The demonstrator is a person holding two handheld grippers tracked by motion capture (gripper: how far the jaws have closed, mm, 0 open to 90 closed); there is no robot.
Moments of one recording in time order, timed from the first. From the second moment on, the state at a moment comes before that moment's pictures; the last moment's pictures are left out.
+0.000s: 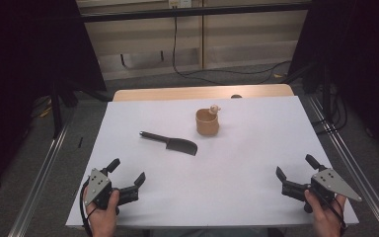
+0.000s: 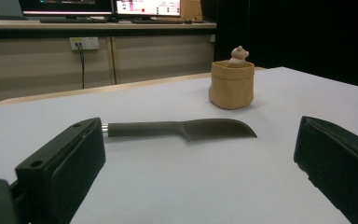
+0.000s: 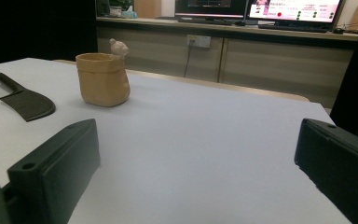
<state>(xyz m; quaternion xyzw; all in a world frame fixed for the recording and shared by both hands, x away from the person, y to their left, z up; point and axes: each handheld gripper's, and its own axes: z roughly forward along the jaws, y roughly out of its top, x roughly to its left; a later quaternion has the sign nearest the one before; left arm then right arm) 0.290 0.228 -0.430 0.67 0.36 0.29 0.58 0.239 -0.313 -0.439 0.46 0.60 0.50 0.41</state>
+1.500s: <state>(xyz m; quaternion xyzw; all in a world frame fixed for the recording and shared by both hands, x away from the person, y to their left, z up) 0.310 0.217 -0.420 0.70 0.33 0.25 0.59 0.236 -0.316 -0.438 0.46 0.60 0.50 0.41</state>
